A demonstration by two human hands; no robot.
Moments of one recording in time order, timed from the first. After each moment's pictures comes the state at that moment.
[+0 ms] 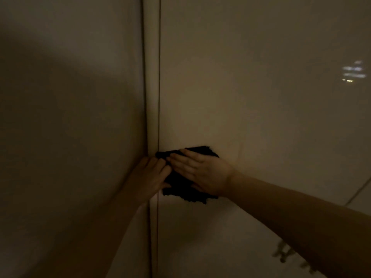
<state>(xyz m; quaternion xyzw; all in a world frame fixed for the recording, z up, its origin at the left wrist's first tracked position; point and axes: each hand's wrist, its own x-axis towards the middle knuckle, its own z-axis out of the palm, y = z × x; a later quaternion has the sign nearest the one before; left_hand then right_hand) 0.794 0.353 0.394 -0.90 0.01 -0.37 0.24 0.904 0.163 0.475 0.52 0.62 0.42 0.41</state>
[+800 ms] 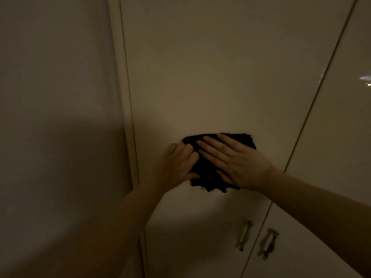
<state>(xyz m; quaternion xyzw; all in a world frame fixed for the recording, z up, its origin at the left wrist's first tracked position) 0.837 0.206 0.504 -0.87 0.06 -0.40 0.27 0.942 -0.002 0.560 0.60 0.58 0.49 0.26</state>
